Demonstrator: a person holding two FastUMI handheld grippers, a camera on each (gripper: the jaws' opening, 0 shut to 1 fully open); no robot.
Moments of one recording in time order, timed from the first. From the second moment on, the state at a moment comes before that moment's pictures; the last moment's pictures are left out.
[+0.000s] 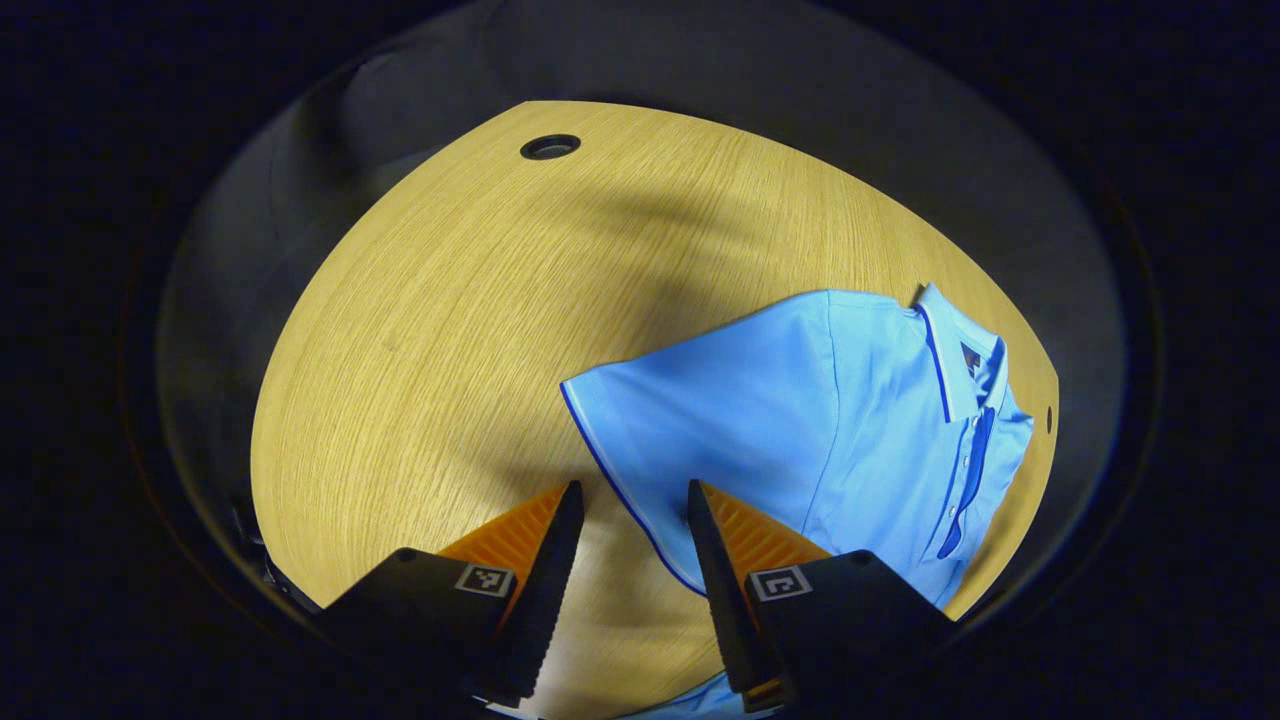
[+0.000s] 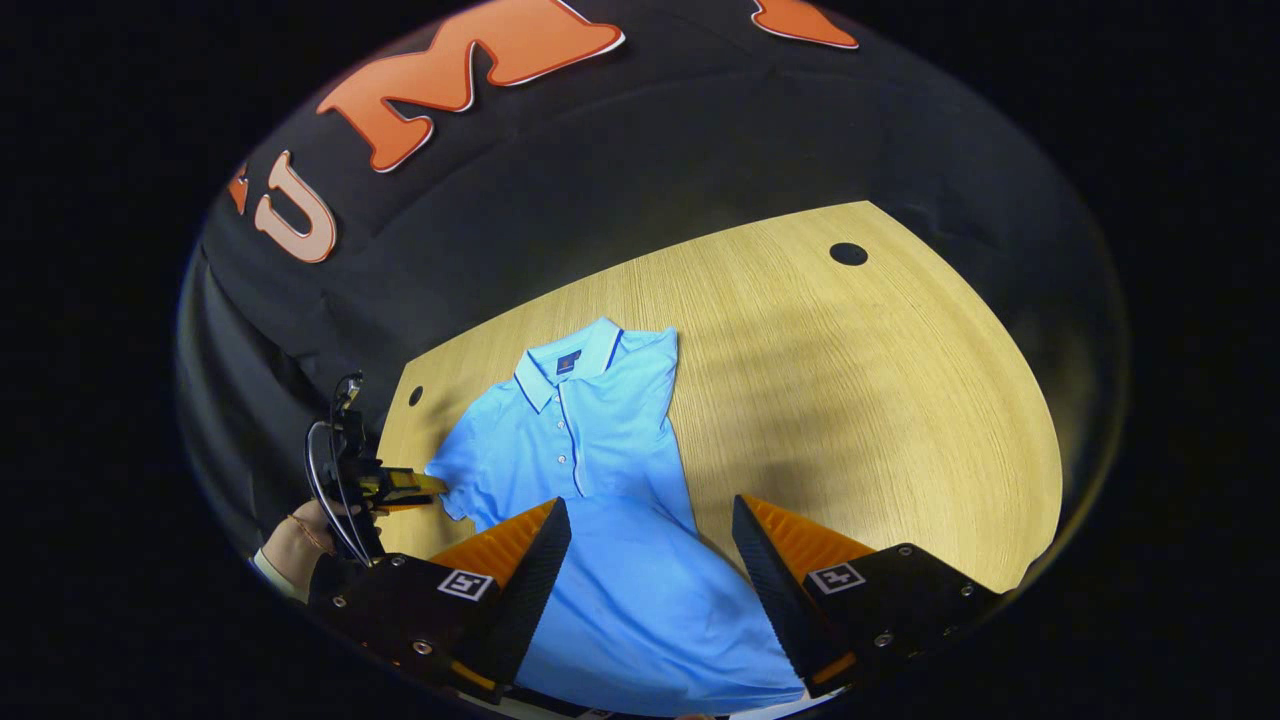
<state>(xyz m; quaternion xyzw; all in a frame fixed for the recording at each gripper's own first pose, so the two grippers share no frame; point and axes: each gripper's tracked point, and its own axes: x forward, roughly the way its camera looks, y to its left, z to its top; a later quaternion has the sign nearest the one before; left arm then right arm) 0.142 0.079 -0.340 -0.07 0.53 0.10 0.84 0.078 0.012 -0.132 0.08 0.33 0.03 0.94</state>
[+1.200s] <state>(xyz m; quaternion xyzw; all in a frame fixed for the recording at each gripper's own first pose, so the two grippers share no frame) 0.147 -0.085 -0.223 0.04 0.44 -0.07 0.89 0.062 -0.027 -0.124 0.09 0.31 0.01 0.95</state>
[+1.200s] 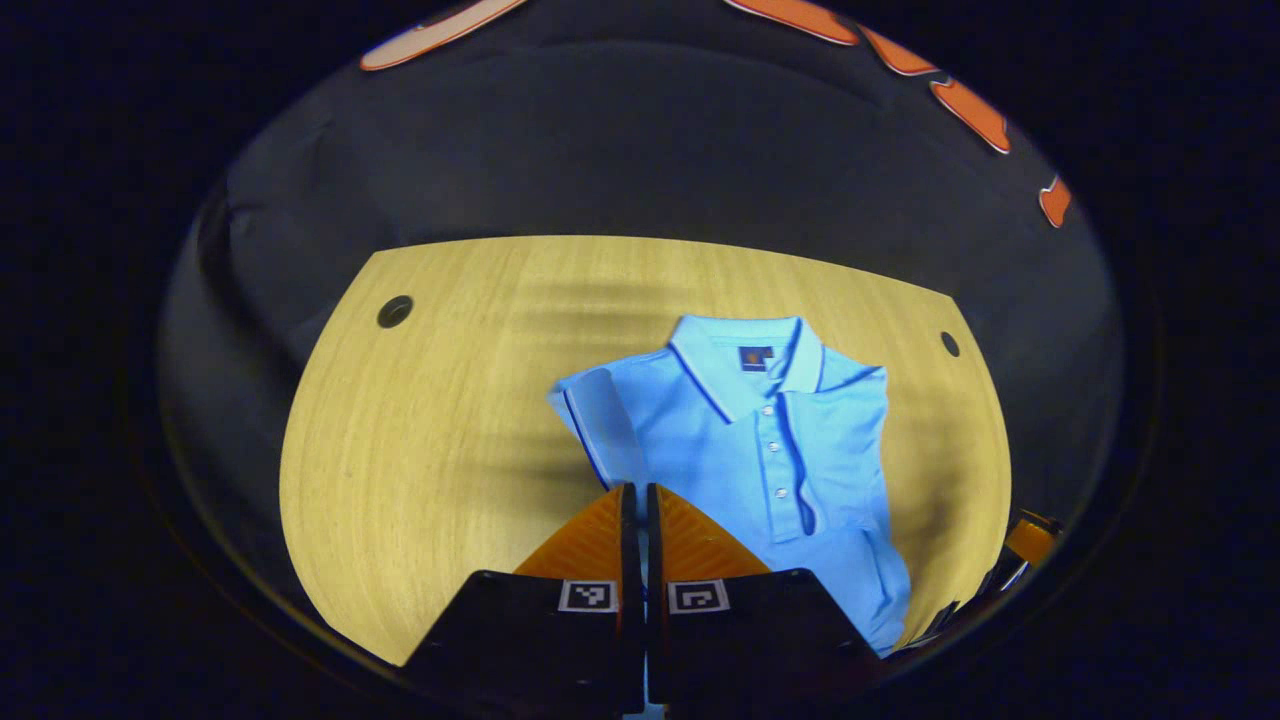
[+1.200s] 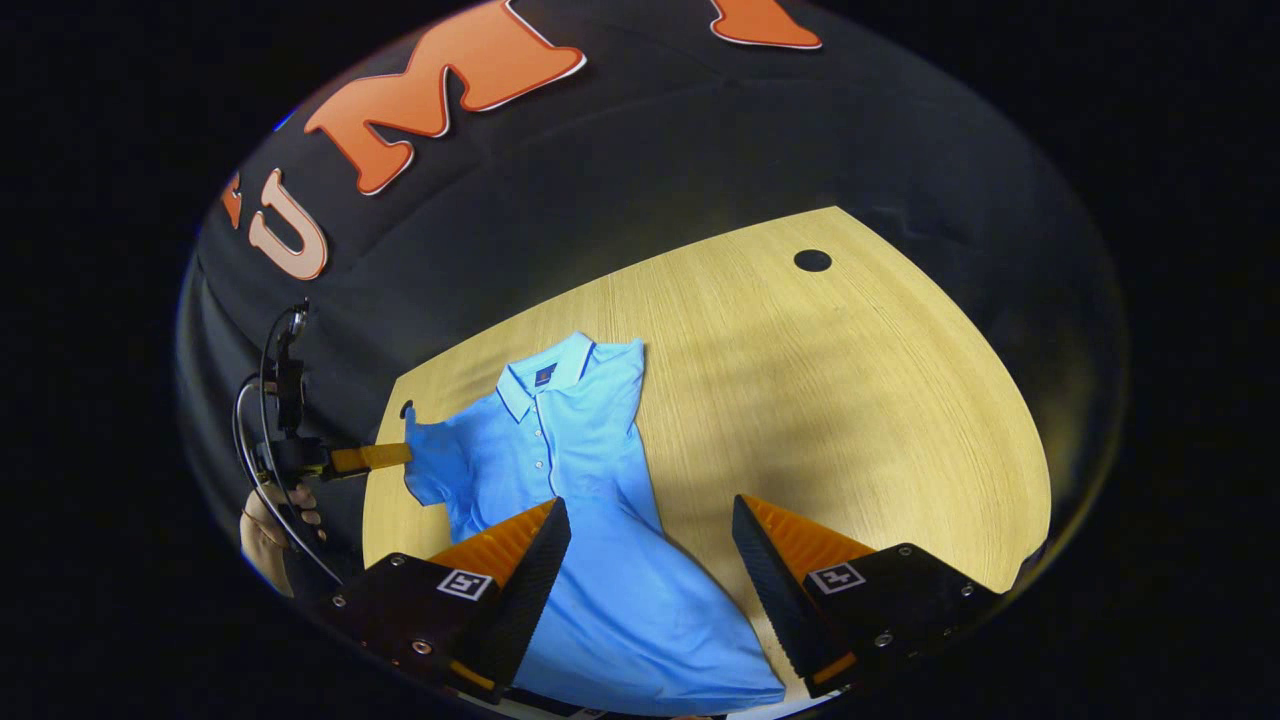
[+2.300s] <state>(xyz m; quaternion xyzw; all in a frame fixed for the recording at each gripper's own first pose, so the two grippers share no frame) 0.130 -0.251 -0.277 0.02 0.47 -0.18 0.87 0.030 -0.095 -0.147 0.09 0.32 -0.02 0.94</state>
